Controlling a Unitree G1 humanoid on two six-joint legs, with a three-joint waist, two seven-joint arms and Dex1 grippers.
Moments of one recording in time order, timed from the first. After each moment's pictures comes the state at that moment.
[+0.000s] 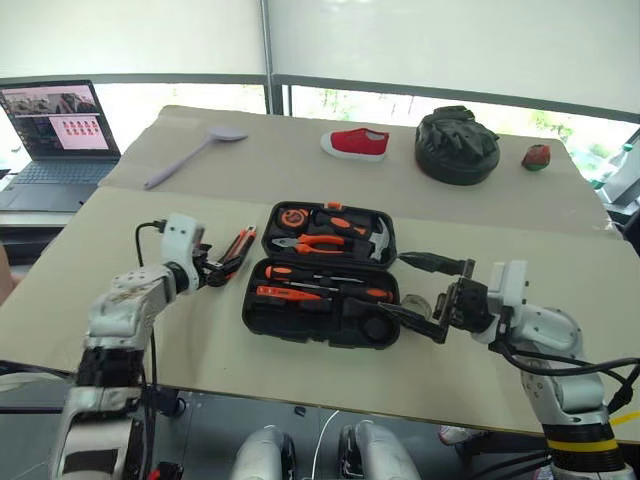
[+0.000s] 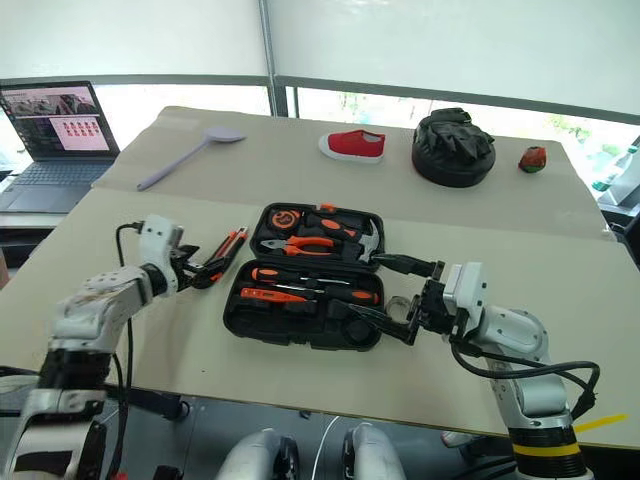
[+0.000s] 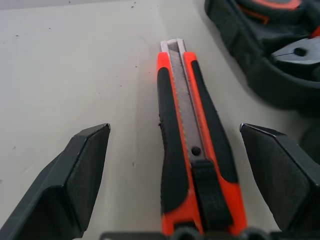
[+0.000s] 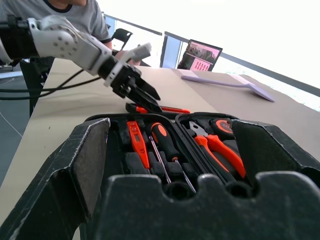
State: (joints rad) left arm -0.55 0.54 0.05 0.30 -0.27 0.61 -0.52; right arm -0.12 -0.53 -0.07 -0.27 0.51 0.00 1.03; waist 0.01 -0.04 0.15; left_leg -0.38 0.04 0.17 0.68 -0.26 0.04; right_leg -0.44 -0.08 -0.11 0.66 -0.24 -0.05
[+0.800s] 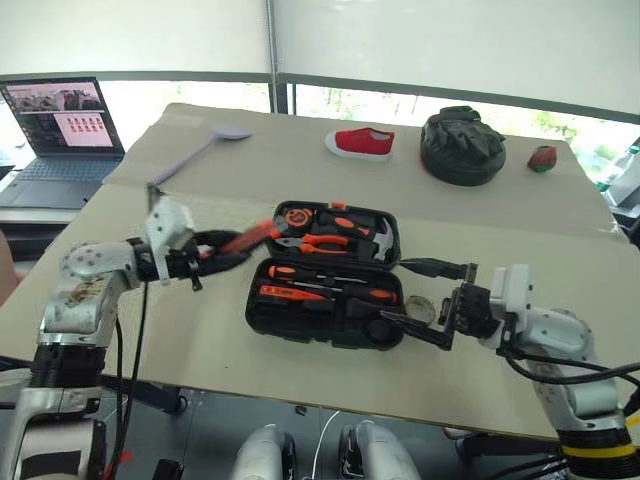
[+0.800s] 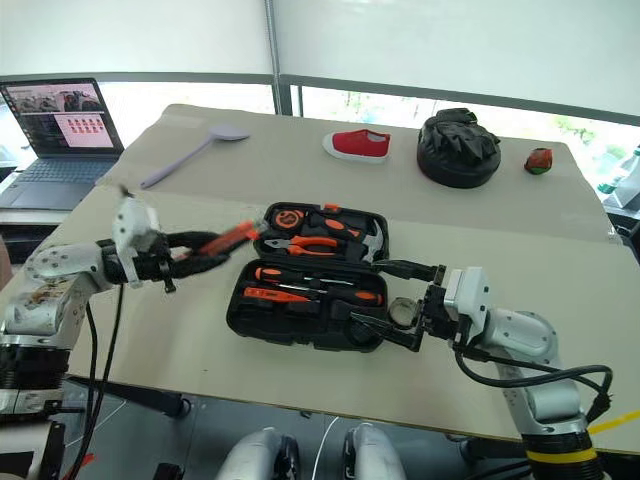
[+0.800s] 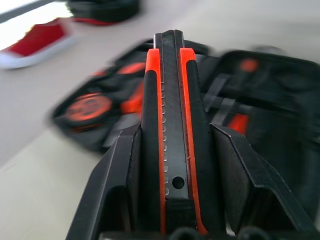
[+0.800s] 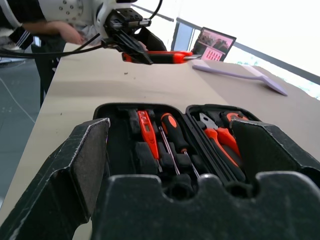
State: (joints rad) left arm -0.48 0.79 -0.05 0.03 -0.38 0.22 -1.34; right arm -0.09 -0.65 -0.09 -0.31 0.54 0.03 1.06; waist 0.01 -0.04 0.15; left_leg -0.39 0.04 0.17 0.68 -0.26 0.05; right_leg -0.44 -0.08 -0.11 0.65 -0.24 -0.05
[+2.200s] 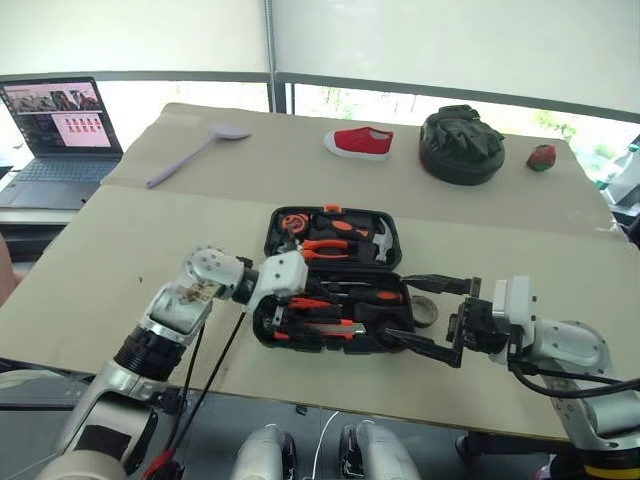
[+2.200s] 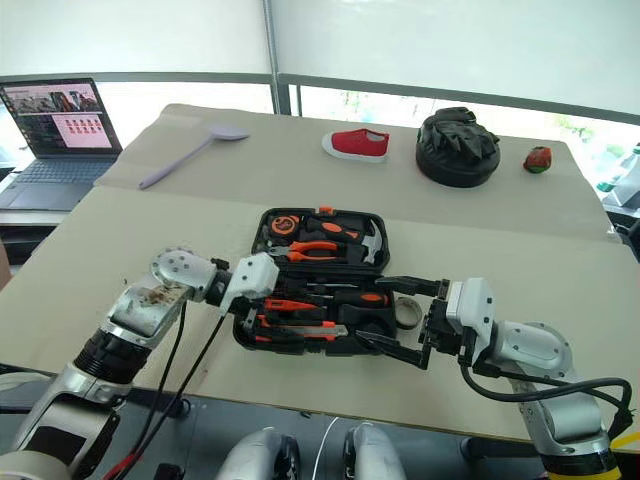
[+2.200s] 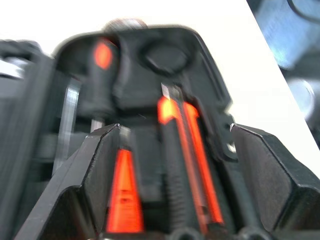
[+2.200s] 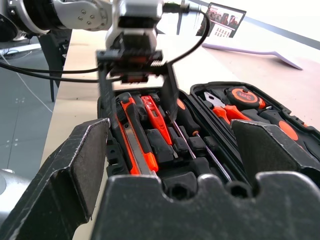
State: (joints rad) left arm -0.62 0.58 -0.24 0.04 -0.24 0.25 -1.37; right arm 0.00 -0.68 -0.09 -0.40 0.56 0.10 1.02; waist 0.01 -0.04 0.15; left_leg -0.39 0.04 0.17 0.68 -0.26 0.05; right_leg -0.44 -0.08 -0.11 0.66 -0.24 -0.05
